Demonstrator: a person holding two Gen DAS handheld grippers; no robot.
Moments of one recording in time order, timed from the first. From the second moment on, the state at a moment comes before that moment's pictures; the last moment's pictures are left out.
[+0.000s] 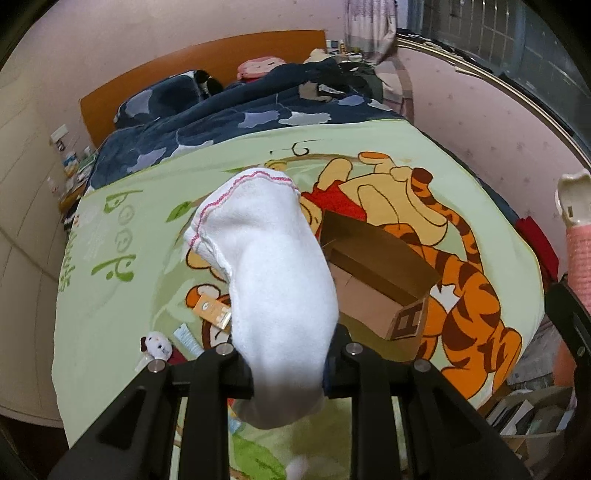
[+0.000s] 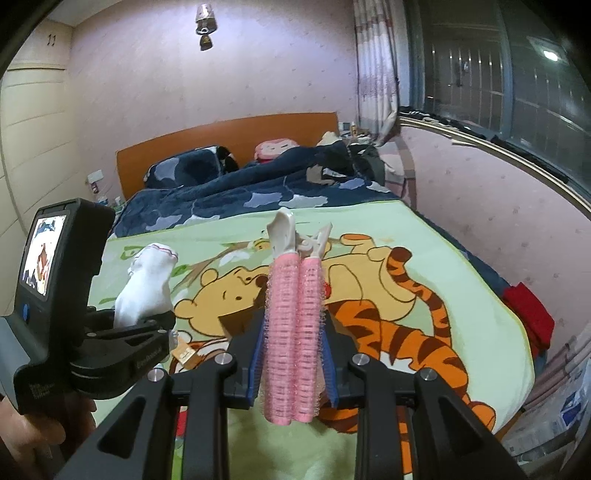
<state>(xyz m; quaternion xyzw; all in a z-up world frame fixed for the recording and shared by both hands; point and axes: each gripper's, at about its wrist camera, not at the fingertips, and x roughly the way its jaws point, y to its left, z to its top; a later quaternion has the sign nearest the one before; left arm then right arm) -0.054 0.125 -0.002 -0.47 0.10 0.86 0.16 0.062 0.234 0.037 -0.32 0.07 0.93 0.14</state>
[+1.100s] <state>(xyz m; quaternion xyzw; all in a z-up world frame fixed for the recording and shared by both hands) -0.136 0.173 -0.072 -0.52 0.17 0.82 0.15 -0.009 0.276 -0.032 -0.39 0.10 0.90 0.15</state>
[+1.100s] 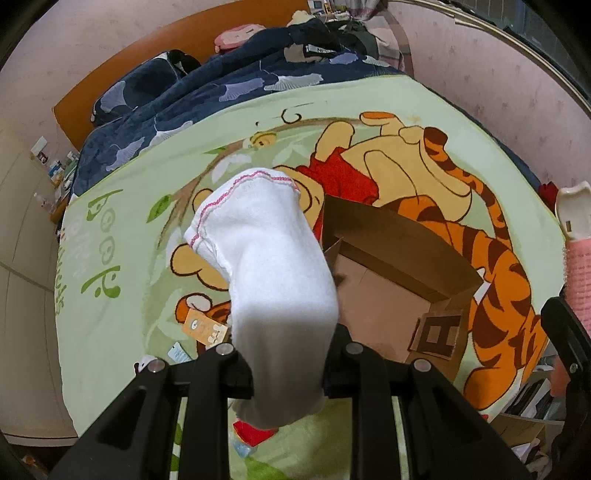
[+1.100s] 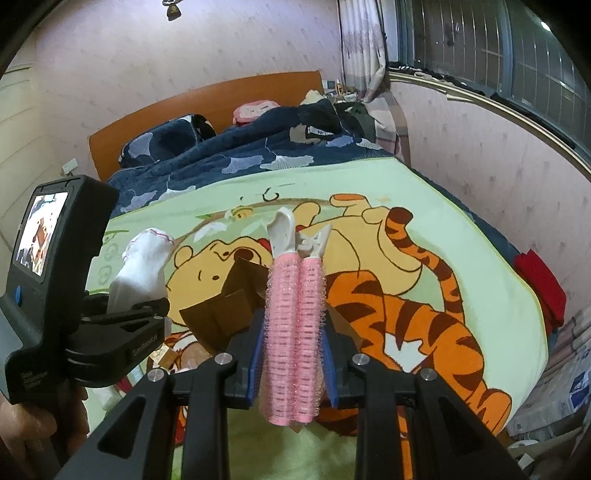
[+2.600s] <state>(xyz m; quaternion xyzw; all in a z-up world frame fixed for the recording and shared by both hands) -0.160 0.218 -0.099 -0.49 0.27 0.81 0.20 -0.046 0.287 -0.072 -0.44 0.10 0.88 0.17</state>
